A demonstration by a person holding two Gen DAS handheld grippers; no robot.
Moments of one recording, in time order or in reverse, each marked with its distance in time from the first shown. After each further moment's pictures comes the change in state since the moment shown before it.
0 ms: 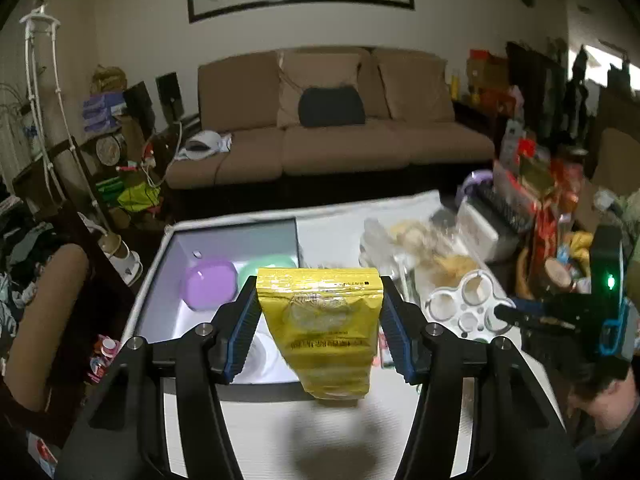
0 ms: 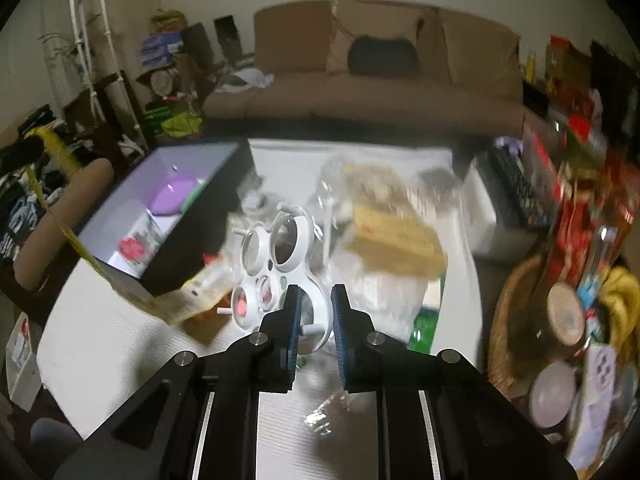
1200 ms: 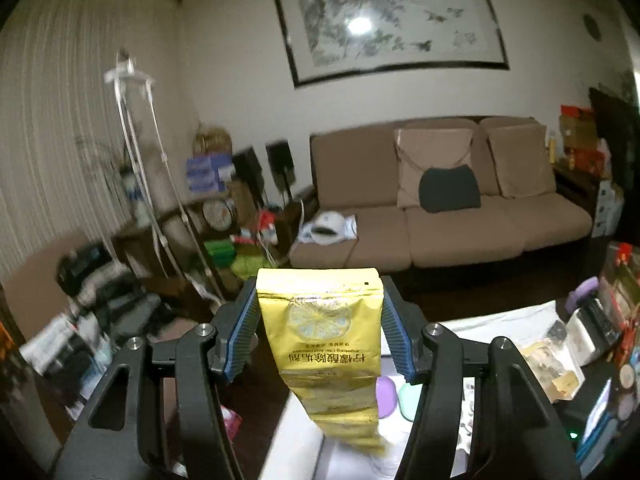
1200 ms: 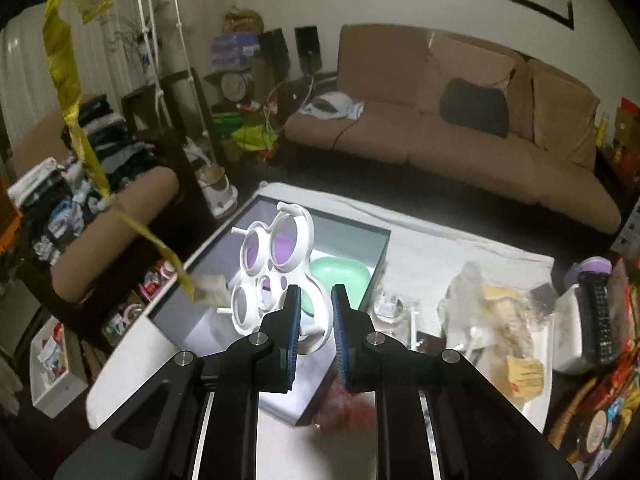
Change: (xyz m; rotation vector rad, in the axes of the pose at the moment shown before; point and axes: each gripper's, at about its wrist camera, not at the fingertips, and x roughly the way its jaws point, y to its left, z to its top) left arm -0.034 0.198 0.168 -0.070 -0.160 0.321; right arm 0.070 0.179 0.144 -0.147 -0.002 0.152
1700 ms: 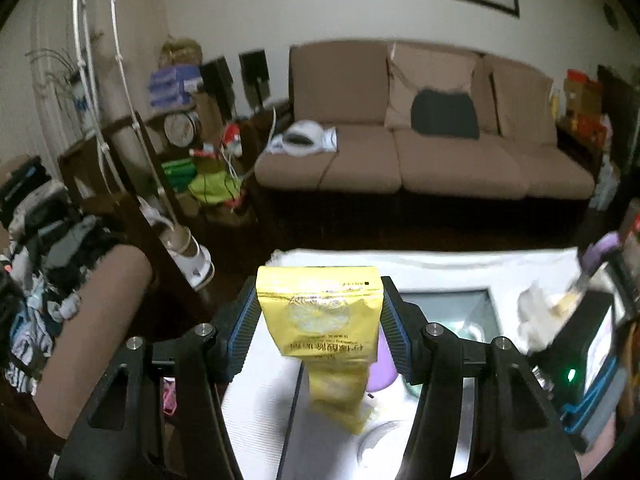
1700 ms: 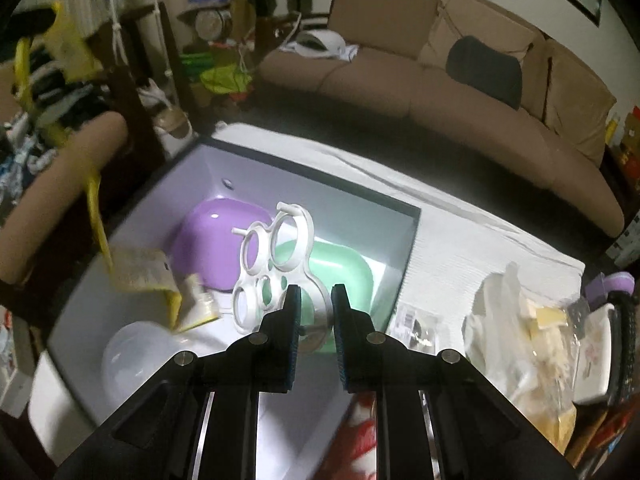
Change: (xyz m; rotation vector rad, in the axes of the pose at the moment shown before) left arm 0.207 -0.019 -0.145 -0.022 0.257 -0.095; right arm 0.191 -0.009 0.006 -0.050 0.177 -0.106
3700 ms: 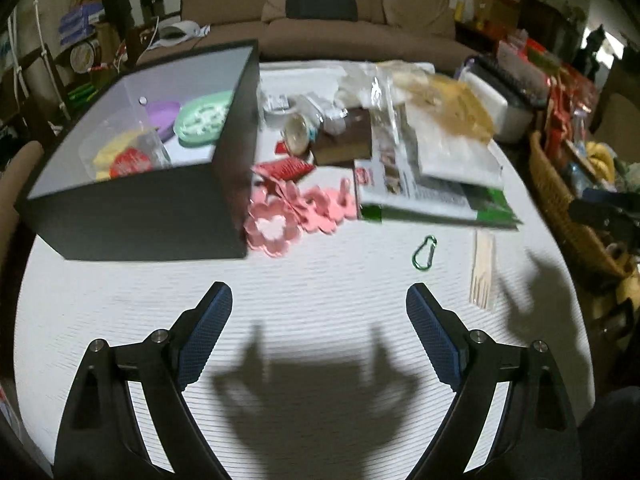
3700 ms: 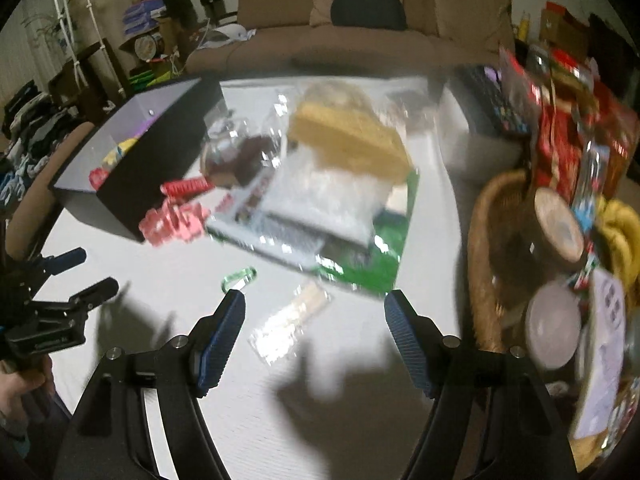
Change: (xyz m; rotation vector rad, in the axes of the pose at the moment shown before) left arm -0.098 -0.253 -0.300 0.107 0.245 -0.268; right arm -0.185 -0.200 -0.329 0.263 0.018 -0.021
